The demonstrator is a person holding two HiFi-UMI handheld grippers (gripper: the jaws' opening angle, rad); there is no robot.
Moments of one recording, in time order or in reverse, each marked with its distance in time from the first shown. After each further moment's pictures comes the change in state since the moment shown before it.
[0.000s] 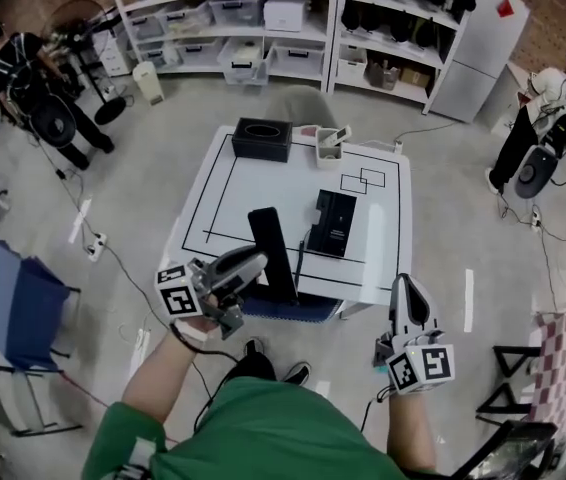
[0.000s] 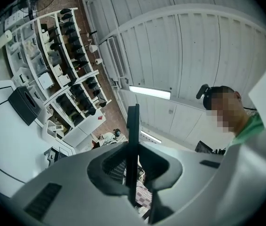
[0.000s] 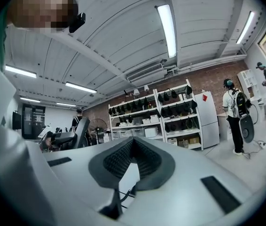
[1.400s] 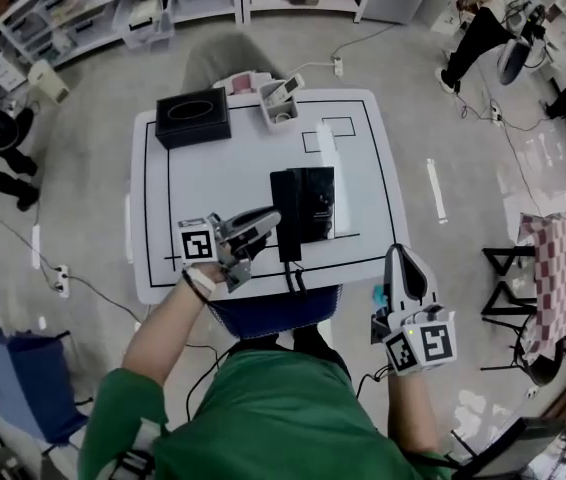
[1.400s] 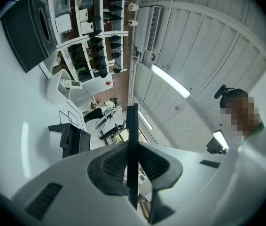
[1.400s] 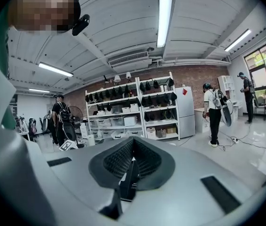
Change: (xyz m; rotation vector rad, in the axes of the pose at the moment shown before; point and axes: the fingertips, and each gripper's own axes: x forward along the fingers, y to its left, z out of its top) left arm 0.087 0.257 -0.049 -0.401 0.337 -0.129; right arm 0.117 -0.025 -0.053 0.012 0.143 -0.297
